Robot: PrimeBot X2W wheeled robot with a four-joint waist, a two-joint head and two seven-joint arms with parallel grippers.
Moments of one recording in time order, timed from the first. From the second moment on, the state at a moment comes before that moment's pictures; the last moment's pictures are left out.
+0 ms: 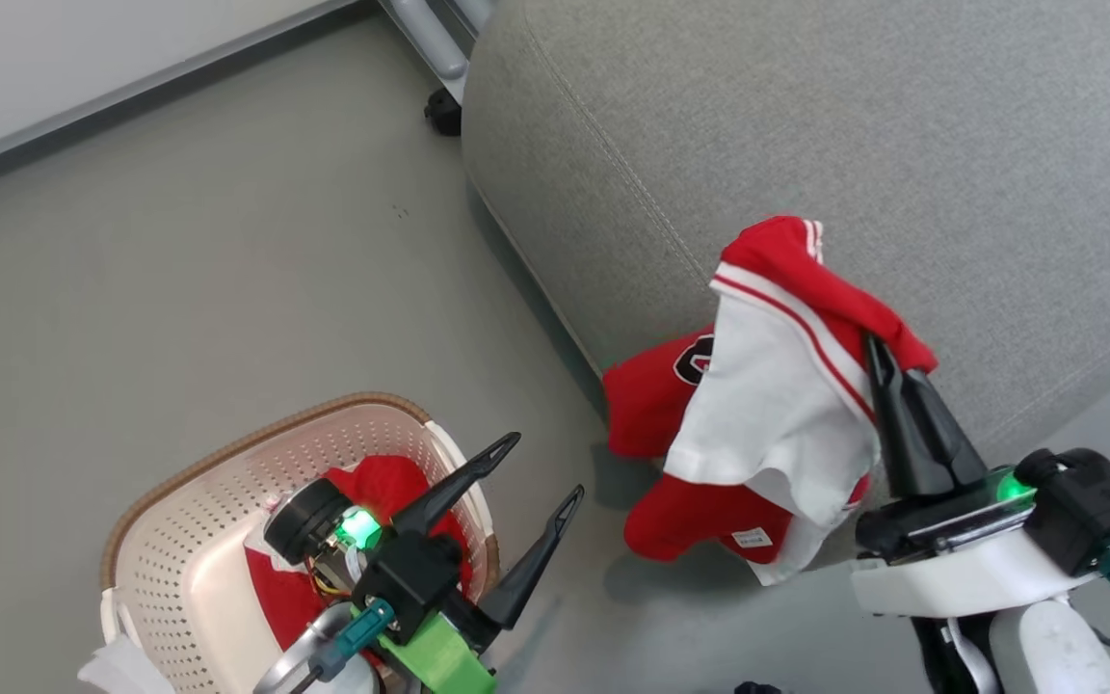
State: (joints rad) left arm -0.27 0.33 -0.73 0.13 -0.25 -0.13 -0.26; right arm -0.05 -0.05 0.12 -0.17 0.23 0.13 -0.26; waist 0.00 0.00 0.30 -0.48
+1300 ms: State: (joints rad) left arm -0.53 0.32 -0.76 0.11 -0.25 -0.13 -0.26; right arm -0.64 -0.11 -0.53 0.27 -0.06 0.13 -0.26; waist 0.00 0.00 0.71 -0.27
